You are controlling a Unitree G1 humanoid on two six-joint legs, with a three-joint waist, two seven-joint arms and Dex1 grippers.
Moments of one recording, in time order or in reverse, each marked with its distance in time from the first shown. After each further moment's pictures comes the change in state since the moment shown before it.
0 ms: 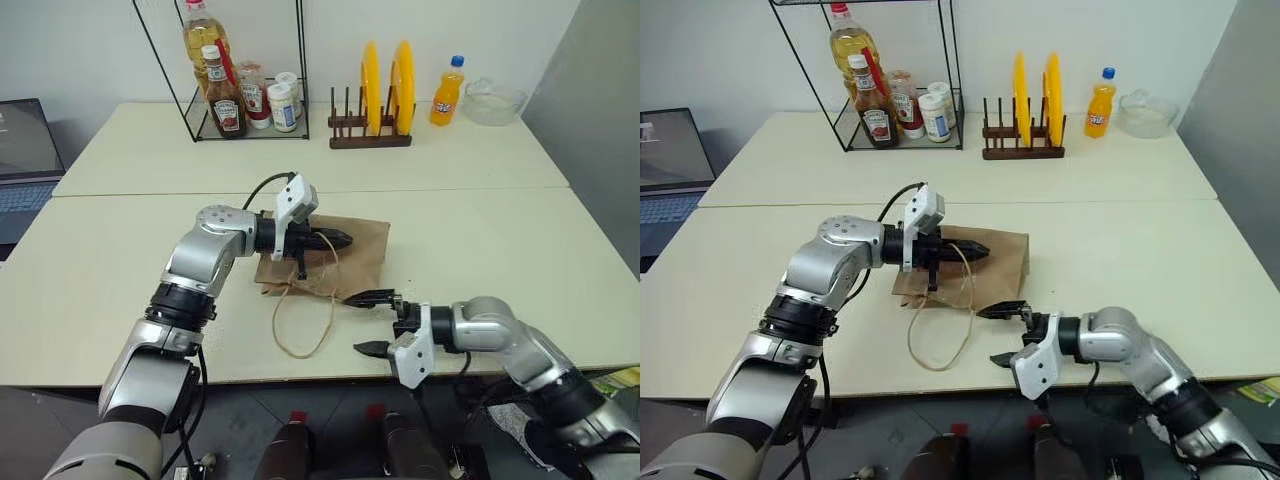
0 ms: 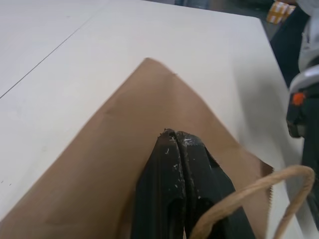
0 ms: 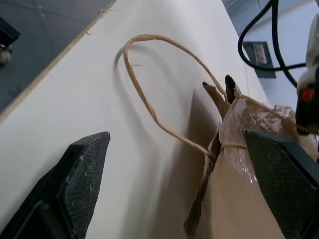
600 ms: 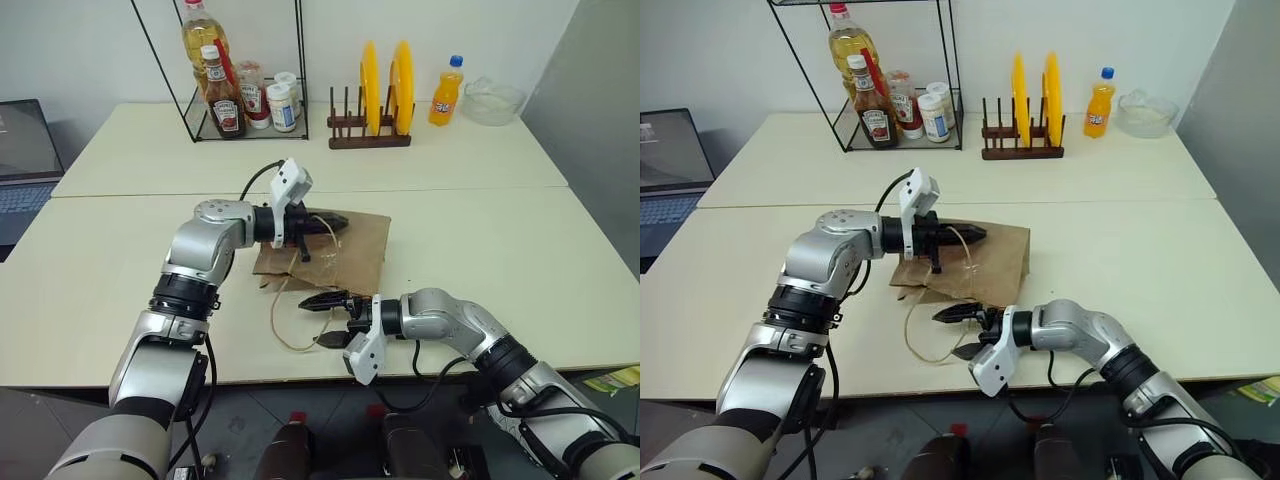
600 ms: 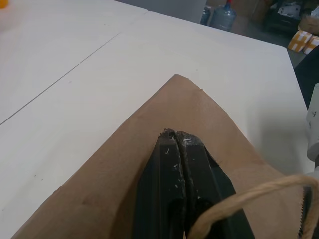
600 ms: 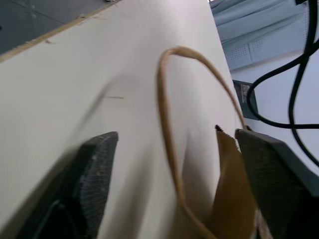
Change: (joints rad) left arm -0.031 -0.023 0.070 0.016 -0.011 0.088 0.043; right arm -0.164 0.148 0.115 0.243 -0.193 -0.111 -0.164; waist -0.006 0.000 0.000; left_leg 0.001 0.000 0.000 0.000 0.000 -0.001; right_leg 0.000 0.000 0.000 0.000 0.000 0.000
